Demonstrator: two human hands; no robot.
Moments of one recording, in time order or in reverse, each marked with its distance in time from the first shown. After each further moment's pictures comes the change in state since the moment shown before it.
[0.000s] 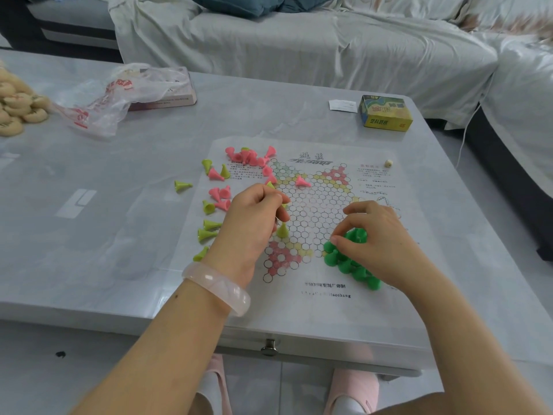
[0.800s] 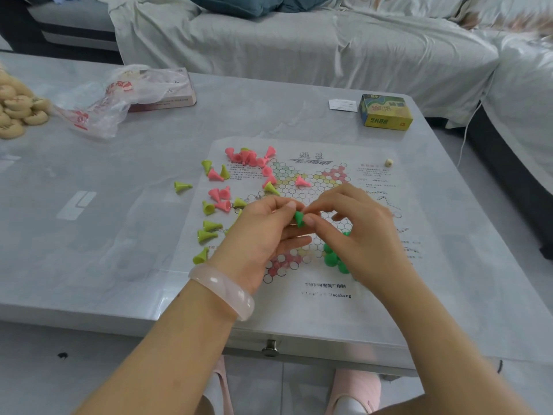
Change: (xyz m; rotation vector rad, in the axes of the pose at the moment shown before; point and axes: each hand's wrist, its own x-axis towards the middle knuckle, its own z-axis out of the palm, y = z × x) left_hand -0.004 -0.005 0.007 -0.285 -0.224 -0.127; right_hand -0.002 -0.024 0.013 0.293 0.315 -0.379
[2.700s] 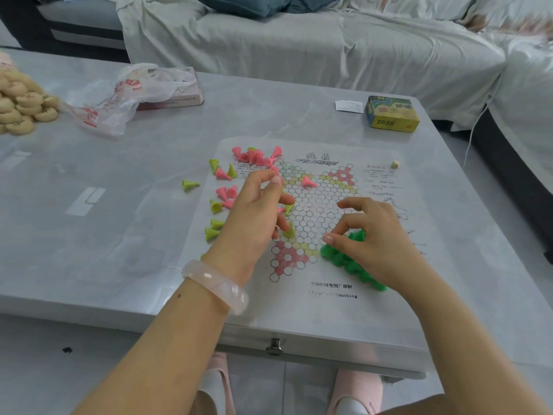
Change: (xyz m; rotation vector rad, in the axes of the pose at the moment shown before) left_hand 0.002 0.009 -0.014 0.288 0.178 0.206; right_hand -0.002 0.015 -0.010 -0.193 -0.280 0.334
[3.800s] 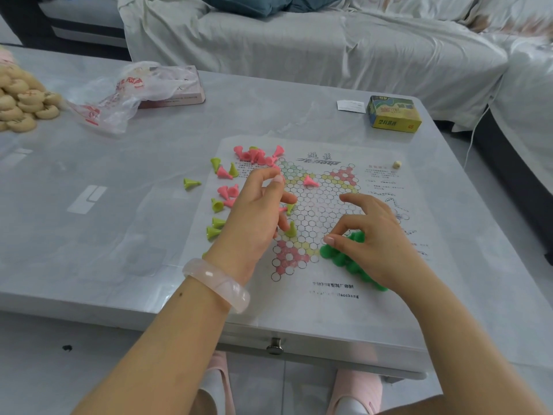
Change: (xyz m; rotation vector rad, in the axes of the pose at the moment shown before) left_hand -0.003 0.003 0.000 0.022 0.002 -0.001; right_hand 0.002 0.003 0.003 -0.046 0.017 -0.041
